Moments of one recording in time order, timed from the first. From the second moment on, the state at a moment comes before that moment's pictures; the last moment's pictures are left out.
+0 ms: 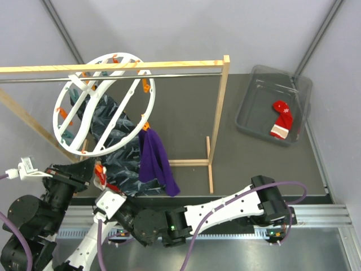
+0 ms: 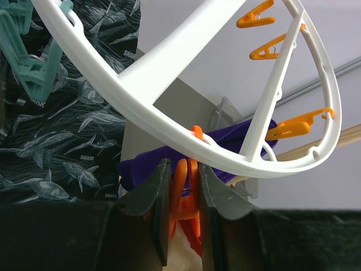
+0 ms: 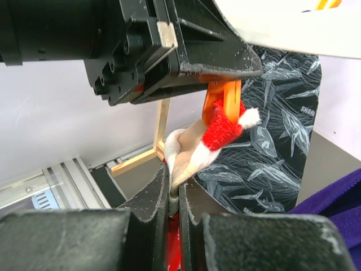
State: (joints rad) left arm -0.31 0.34 1.41 -1.12 -0.19 -0.84; right arm 1.83 1.93 1.69 0.46 0.90 -0.34
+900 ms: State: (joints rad) left arm -0.31 0.34 1.40 -1.11 -0.16 -0.79; right arm 1.80 1.95 1.73 0.37 0.81 -0.35
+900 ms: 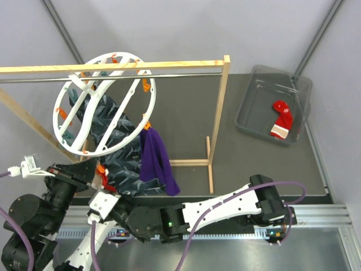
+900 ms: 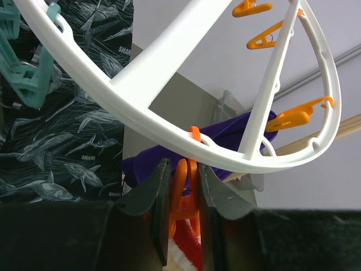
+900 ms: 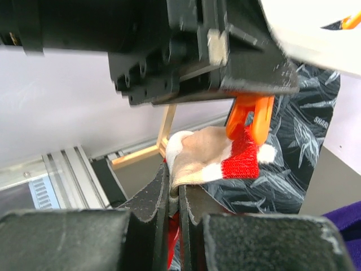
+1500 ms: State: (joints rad) left arm -0.31 0.28 1.37 -1.01 -0.03 -0.73; right arm 1.66 1.60 1.40 0.11 0.31 -0.04
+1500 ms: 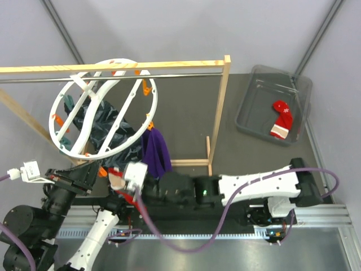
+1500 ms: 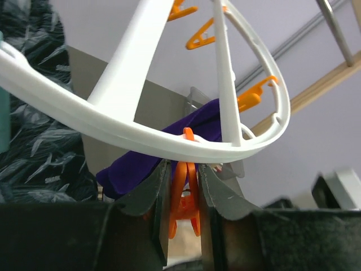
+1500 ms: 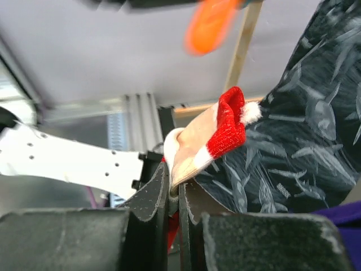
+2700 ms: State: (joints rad) left arm -0.31 0.19 1.28 -0.82 0.18 -0.68; right arm 1.39 1.65 1.47 0.21 -0.74 0.44
